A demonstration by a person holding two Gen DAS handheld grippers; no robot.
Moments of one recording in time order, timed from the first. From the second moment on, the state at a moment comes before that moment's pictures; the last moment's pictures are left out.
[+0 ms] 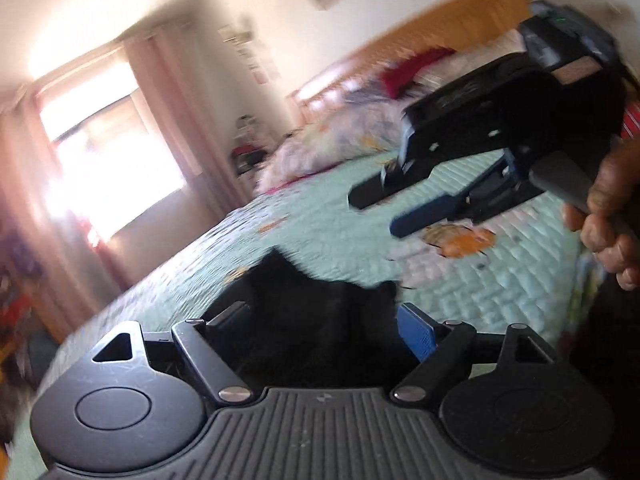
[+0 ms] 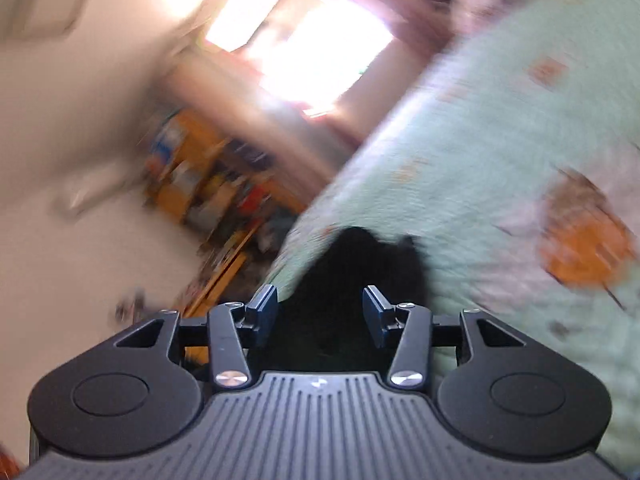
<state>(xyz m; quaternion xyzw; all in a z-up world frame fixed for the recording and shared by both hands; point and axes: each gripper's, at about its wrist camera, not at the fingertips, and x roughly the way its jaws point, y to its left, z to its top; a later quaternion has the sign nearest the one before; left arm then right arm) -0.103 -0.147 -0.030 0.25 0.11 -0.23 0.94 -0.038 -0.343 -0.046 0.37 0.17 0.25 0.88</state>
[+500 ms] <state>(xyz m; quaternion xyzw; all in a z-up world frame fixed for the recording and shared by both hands) -0.056 -0.052 -0.061 0.08 0.28 -0.16 0.94 -0.018 -0.325 -0.089 0.27 0.28 0.24 0.89</state>
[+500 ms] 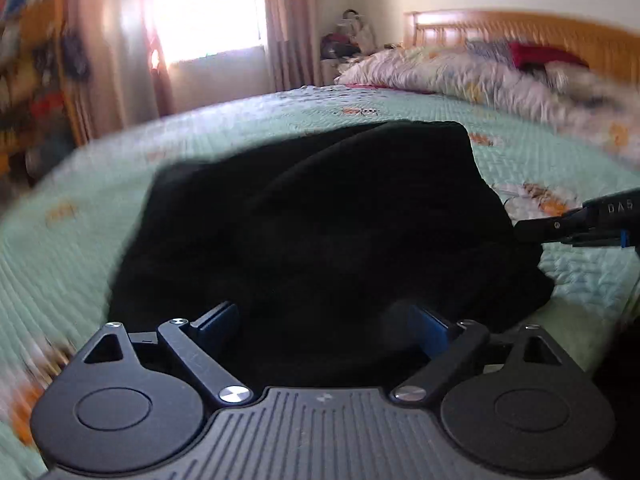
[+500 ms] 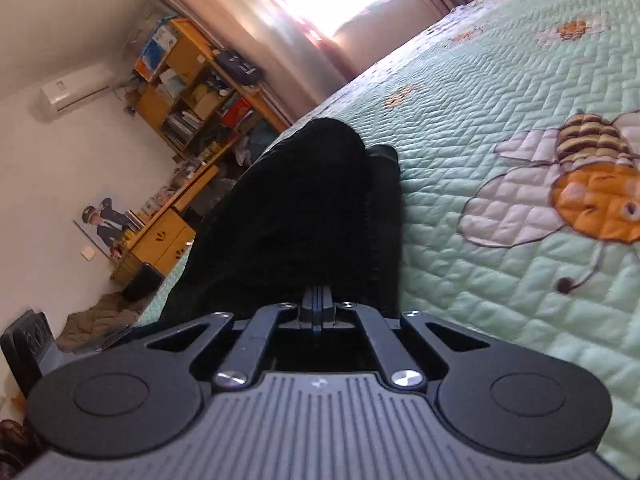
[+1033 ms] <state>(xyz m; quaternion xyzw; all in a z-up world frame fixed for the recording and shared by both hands) -0.061 -0.064 -0.072 0.11 0.27 -0.17 0.94 0.019 -0.267 0.009 0.19 0.18 0.34 0.90</state>
